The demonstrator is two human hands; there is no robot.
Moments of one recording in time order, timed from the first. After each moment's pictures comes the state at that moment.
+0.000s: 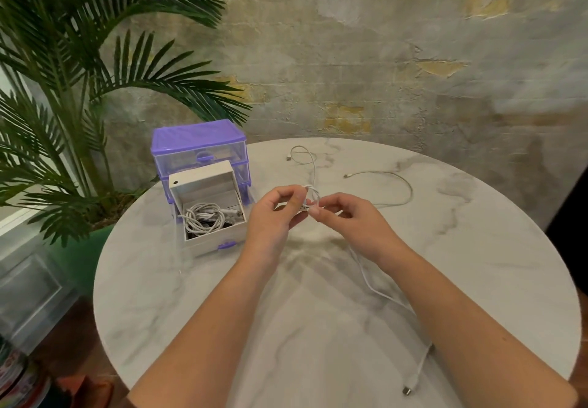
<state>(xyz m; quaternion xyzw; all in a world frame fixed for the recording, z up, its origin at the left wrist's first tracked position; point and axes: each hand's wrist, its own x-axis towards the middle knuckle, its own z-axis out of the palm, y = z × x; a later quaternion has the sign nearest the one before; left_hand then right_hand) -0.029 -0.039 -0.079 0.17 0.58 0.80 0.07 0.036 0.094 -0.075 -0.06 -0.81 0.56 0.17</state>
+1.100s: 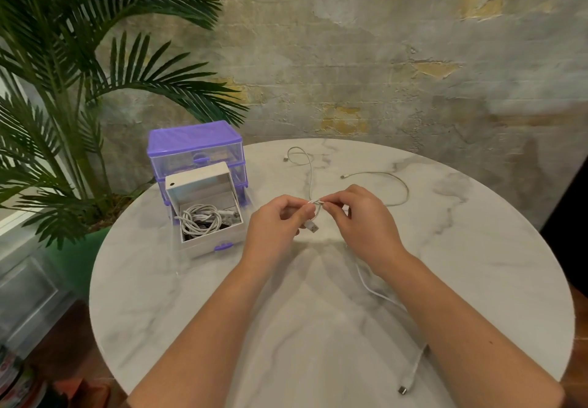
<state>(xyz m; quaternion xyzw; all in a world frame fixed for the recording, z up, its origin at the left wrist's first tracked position) -0.028 -0.040 -0.087 0.23 0.71 0.66 0.02 0.031 0.104 -0.082 -0.08 -0.91 0.27 0.32</state>
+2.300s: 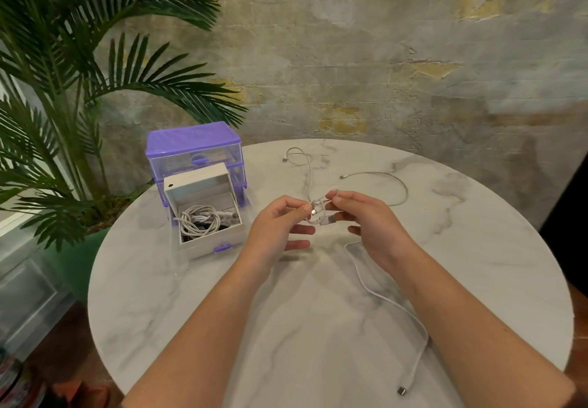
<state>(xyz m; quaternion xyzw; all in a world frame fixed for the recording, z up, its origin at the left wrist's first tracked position) -0.022 -0.044 -0.077 0.19 0.65 0.72 0.16 0.041 0.108 -0.070 -0.13 -0.70 0.69 0.15</state>
